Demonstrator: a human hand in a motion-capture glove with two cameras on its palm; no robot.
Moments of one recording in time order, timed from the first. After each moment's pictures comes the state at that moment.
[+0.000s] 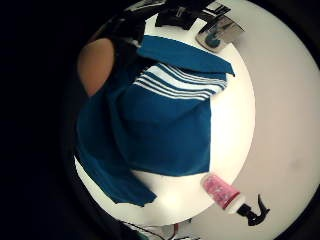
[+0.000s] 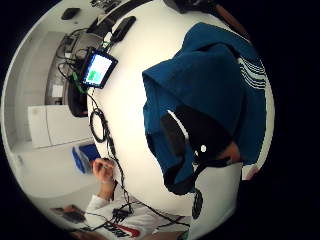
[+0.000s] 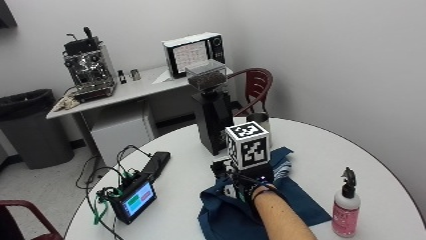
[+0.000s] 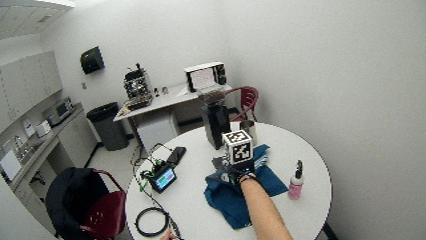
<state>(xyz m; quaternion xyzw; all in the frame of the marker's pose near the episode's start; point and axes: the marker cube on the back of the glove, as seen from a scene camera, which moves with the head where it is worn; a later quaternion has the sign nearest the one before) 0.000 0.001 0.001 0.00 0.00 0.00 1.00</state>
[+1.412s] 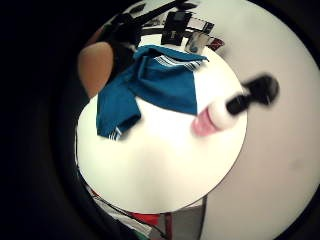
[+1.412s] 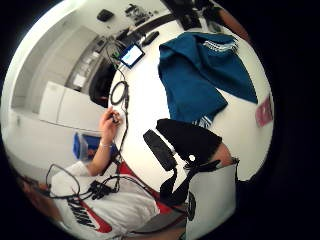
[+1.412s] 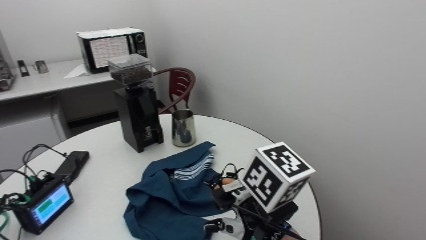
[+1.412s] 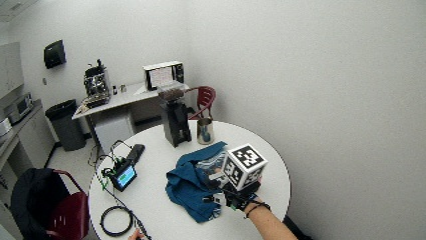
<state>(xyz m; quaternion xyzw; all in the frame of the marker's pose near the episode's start) -0.047 0.142 -0.034 0.18 -0.14 -0.17 0.96</state>
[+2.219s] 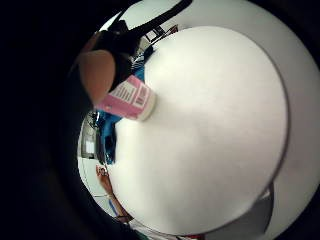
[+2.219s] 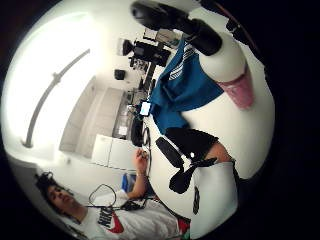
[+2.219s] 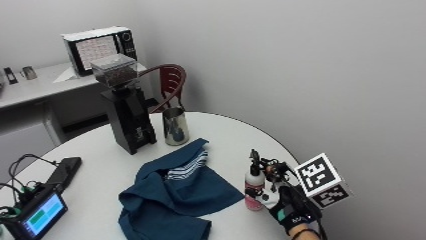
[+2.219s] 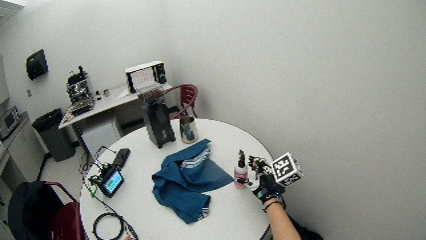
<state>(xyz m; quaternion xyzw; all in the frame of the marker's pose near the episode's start) 0.064 0.070 0.038 0.19 -0.44 0.01 0.88</state>
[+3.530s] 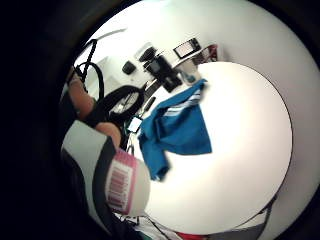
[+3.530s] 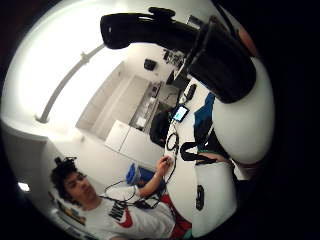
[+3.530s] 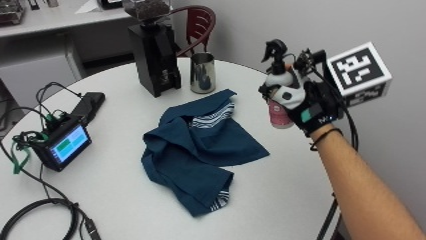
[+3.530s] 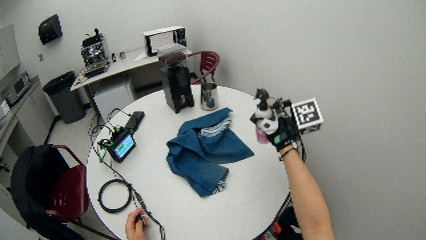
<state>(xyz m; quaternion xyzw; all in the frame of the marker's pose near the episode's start) 0.099 0.075 -0.217 0.34 -0.46 -0.14 0.81</state>
